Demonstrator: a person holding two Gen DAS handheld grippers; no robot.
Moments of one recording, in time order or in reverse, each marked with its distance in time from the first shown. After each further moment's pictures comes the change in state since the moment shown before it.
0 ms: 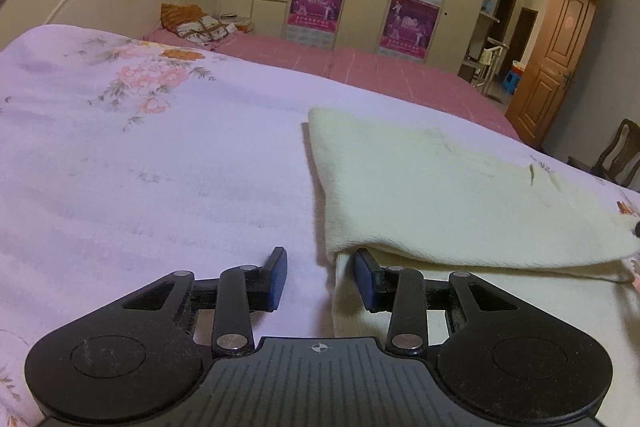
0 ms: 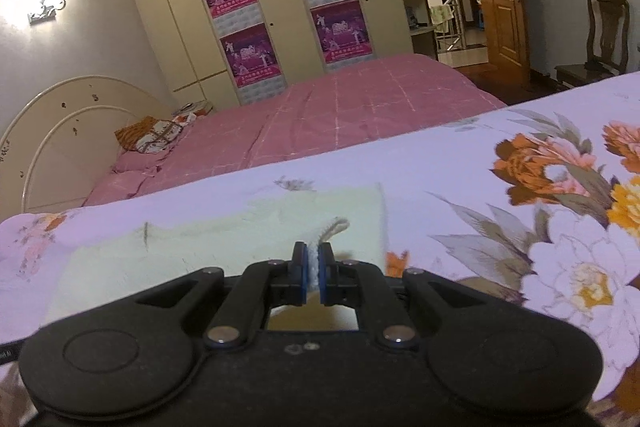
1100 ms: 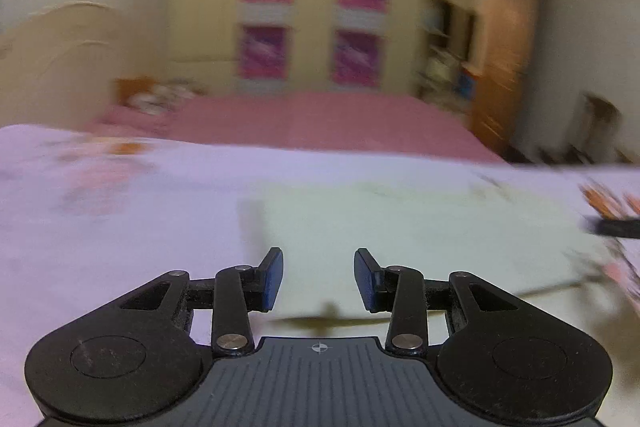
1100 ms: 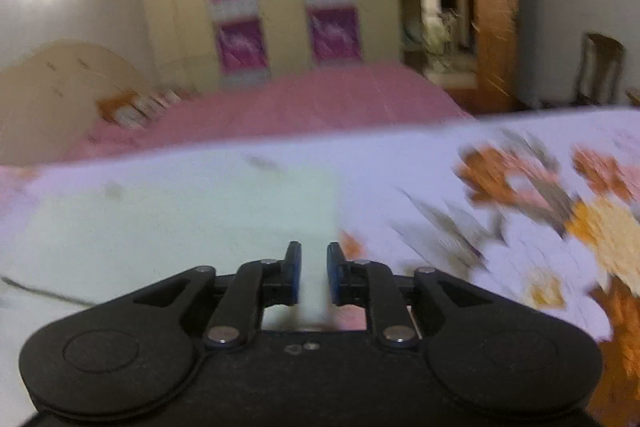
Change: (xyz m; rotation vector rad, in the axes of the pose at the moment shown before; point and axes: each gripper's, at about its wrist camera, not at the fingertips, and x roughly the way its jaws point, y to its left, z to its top) left arm -0.009 -0.061 0.021 0.229 -0.111 -0.098; right arm -0.006 0.020 -0.015 -0.127 -0.014 -0.013
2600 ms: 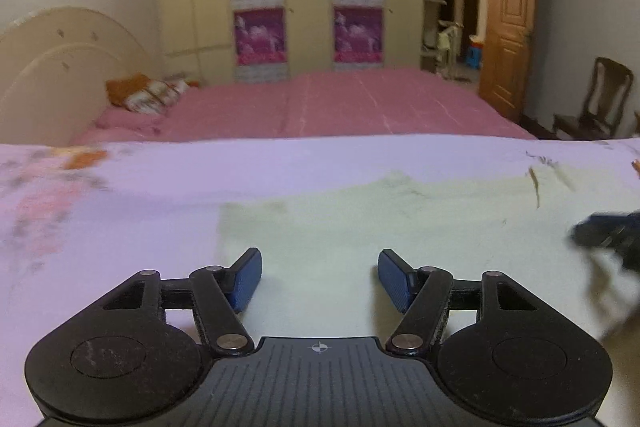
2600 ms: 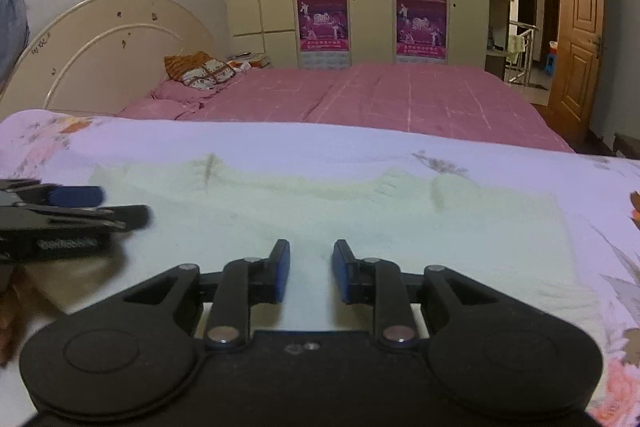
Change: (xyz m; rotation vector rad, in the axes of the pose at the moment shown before) left arm 0.078 0.017 0.014 0.056 0.004 0.092; right arm 0.083 0.083 -0.001 -0.187 0.060 0.046
